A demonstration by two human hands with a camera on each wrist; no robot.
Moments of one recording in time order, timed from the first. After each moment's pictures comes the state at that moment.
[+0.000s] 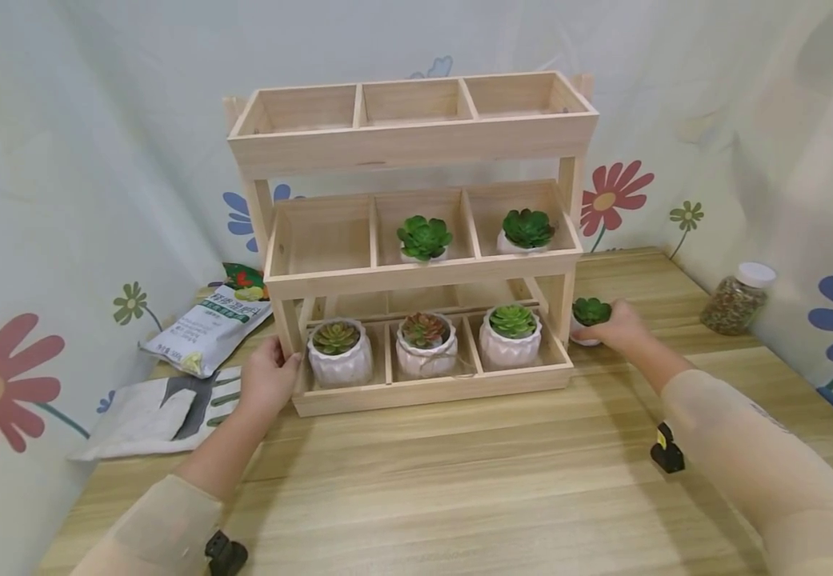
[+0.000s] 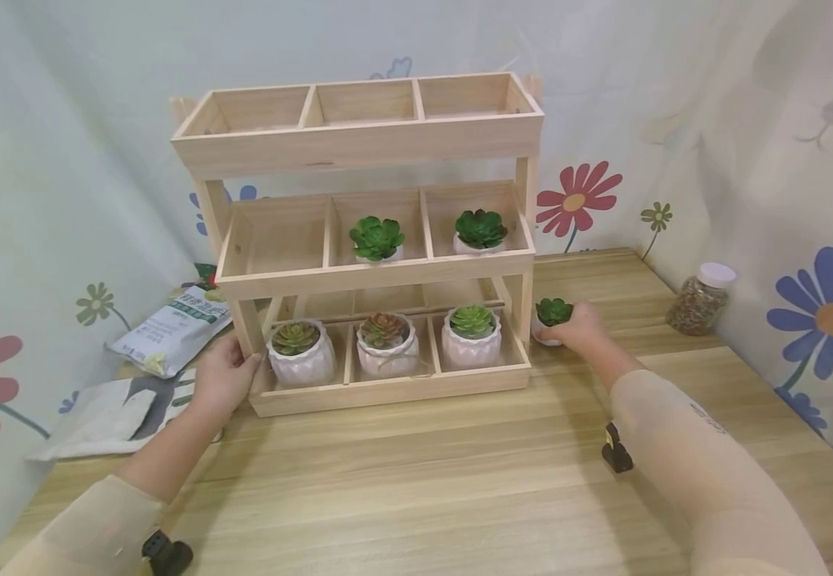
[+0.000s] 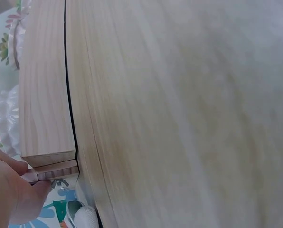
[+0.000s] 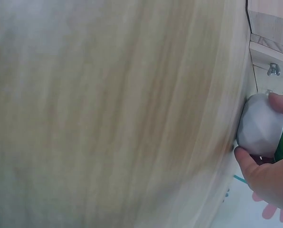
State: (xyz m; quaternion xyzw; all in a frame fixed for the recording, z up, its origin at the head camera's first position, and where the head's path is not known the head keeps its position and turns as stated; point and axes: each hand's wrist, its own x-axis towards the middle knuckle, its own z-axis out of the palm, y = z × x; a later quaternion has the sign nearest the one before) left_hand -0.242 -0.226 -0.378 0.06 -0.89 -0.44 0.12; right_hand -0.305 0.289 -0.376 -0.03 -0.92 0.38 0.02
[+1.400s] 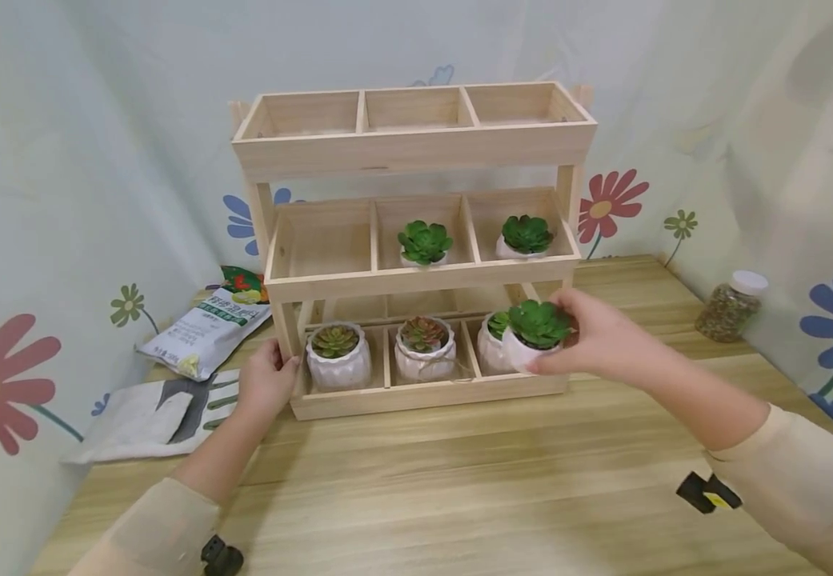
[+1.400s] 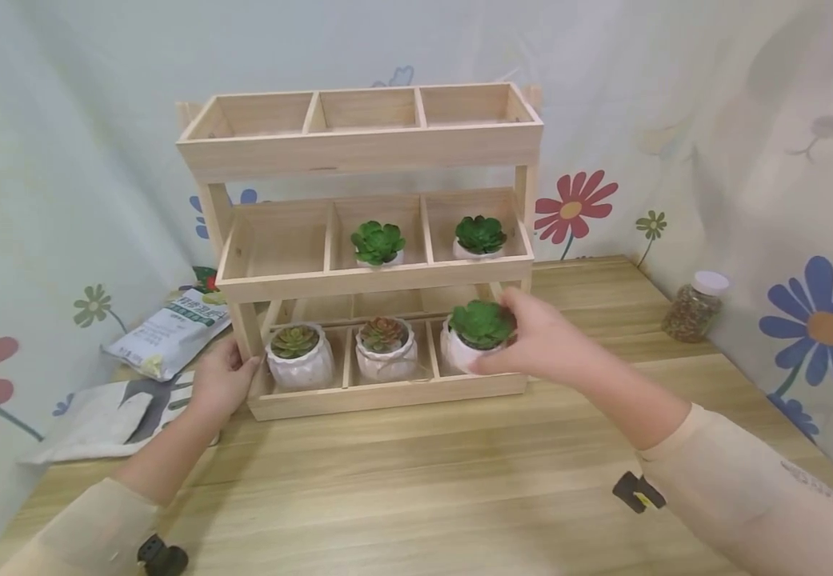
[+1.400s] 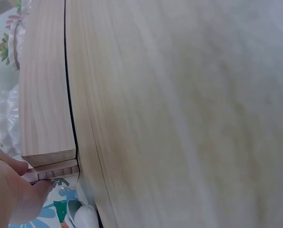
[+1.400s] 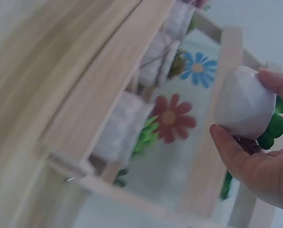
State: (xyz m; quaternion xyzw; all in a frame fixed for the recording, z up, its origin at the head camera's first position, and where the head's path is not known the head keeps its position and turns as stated) left_hand -0.243 -0.226 -0.378 0.05 -0.89 -0.43 0.13; right_hand -0.194 0.201 -0.252 0.19 -0.90 0.40 -0.04
